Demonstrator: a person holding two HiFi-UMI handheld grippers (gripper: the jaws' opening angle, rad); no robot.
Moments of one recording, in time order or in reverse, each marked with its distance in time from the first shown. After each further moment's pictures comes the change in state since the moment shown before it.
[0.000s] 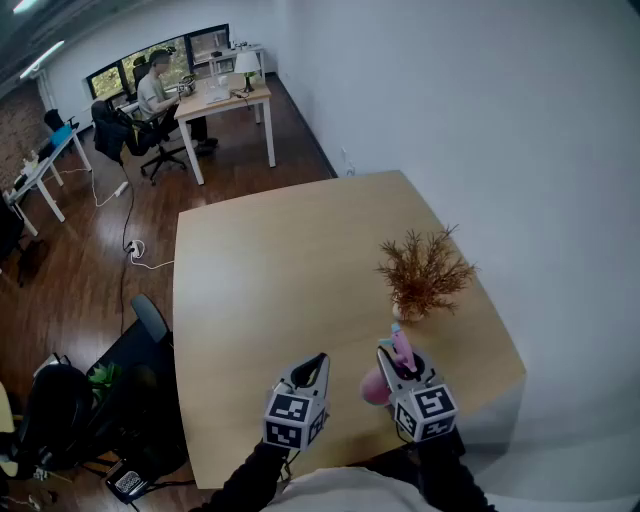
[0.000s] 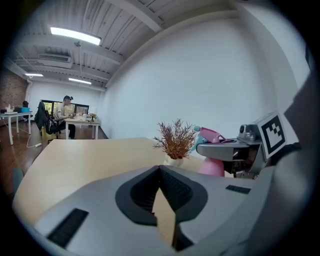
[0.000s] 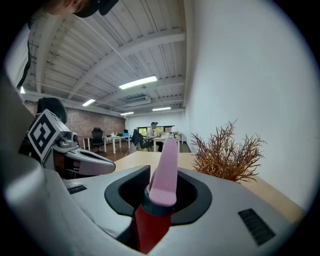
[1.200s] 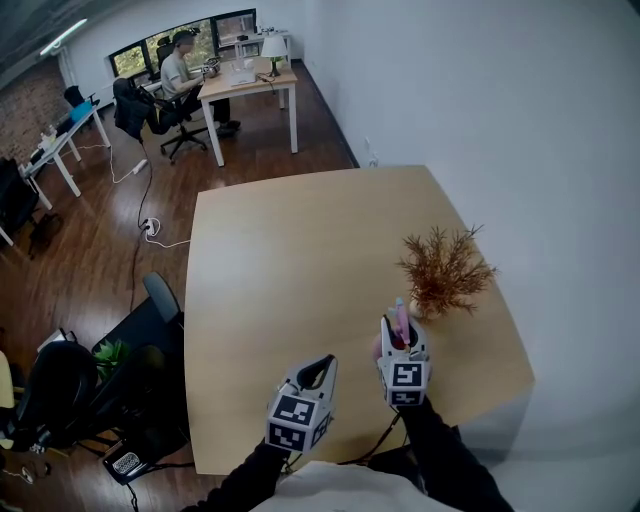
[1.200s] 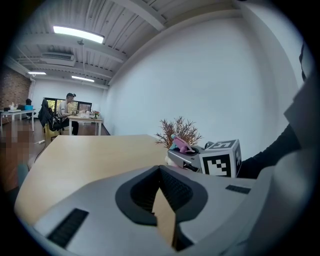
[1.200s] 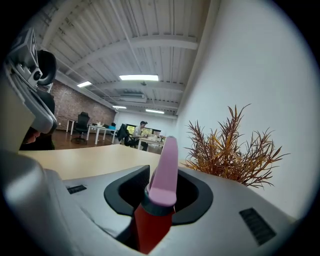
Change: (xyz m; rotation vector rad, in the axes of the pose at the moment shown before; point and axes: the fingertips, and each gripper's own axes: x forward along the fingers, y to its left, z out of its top) left arm -0.015 0.006 -0.016 -0.024 0.024 0.021; right arm 0.088 -0.034 -0.037 -0.198 -0.056 -0.201
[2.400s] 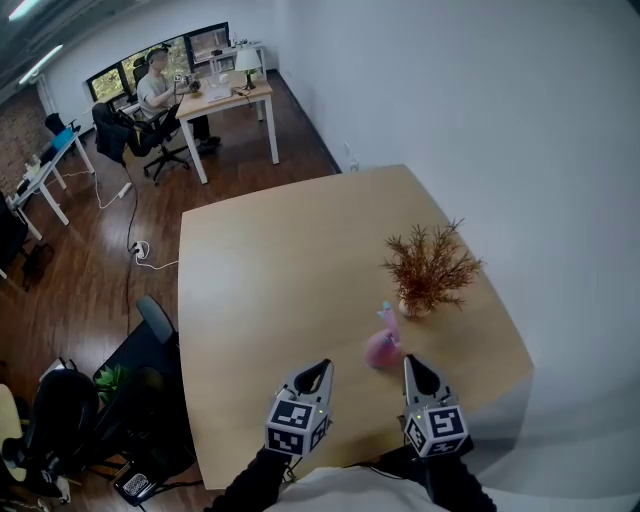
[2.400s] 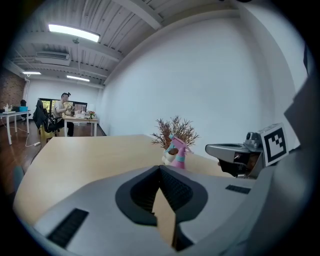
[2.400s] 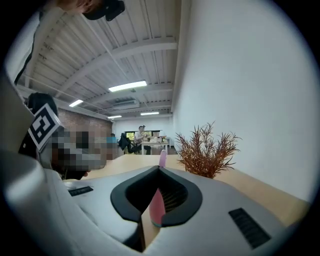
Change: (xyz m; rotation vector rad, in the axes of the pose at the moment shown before) left arm 0.006 -0.007 0.005 0.029 0.006 -0.040; right arm -0.121 -0.012 0.028 0.233 0.009 0.037
